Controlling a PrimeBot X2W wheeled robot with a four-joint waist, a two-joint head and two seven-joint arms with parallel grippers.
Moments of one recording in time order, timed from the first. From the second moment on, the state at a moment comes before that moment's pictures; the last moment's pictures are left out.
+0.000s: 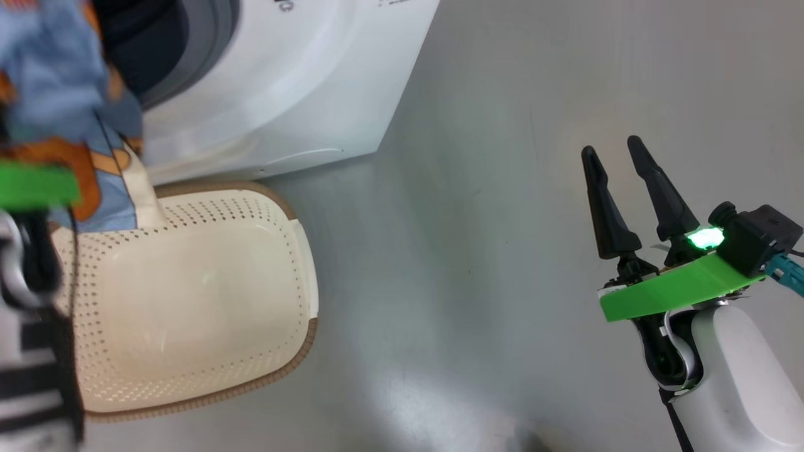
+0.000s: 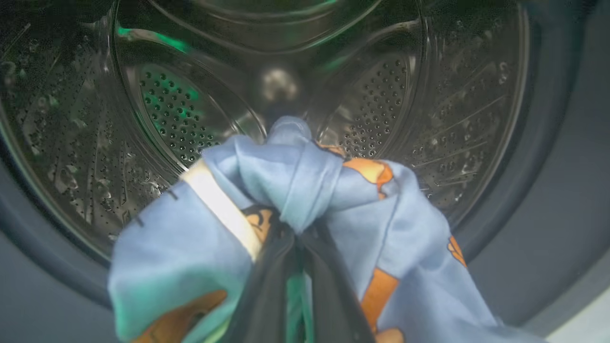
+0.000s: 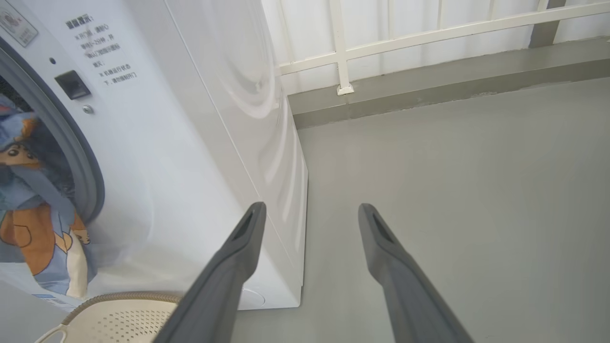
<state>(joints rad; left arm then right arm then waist) -0.66 0.15 0.16 0.18 -0.27 -0.10 -0.20 -0.41 -0.17 0.14 0.15 0.47 0.13 -0.25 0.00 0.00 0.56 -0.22</state>
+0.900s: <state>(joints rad) -1.24 0.24 0.15 0.66 -0.15 -0.10 -0.26 -0.45 -0.14 0.15 0.15 0.48 0.13 -0.25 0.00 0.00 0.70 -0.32</state>
